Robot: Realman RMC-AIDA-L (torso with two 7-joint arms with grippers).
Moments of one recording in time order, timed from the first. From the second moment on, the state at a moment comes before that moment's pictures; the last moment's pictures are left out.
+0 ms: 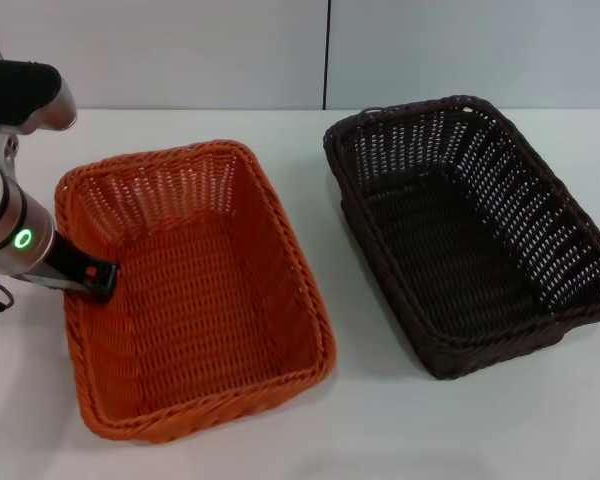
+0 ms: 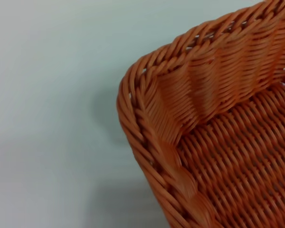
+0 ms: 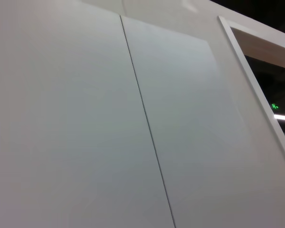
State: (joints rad) left arm -0.55 -2.06 -1.73 -1.36 2.87 -1.45 0.01; right arm 0.34 2.08 -0.07 0.01 -0.63 -1.67 0.23
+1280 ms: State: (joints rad) left arm -0.60 -2.05 -1.74 -1.78 2.89 -1.71 0.78; right arm 0.33 2.08 -0.07 0.02 -0.63 -1.73 0.23
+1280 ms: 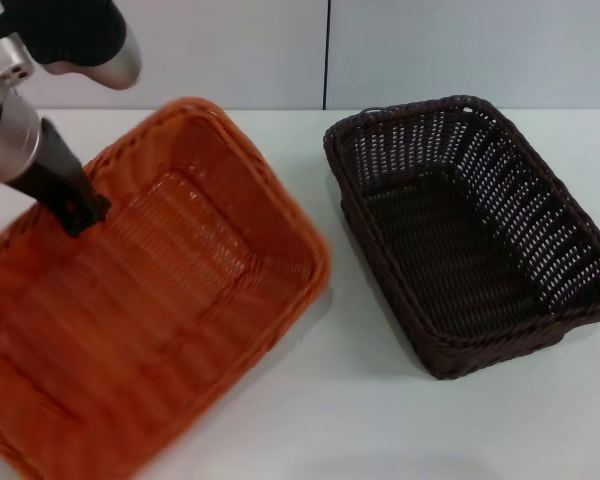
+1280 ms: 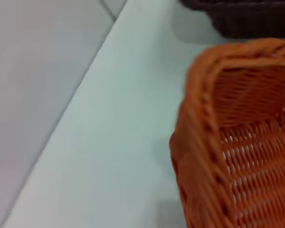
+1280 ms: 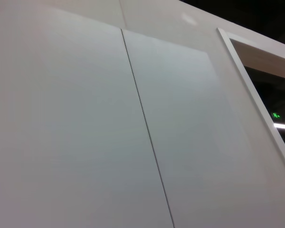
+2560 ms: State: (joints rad) left arm -0.90 -2.06 -1.77 -1.57 2.89 -1.79 1.37; right arm 0.32 2.08 -0.08 0.07 -0.66 -1.79 0.23
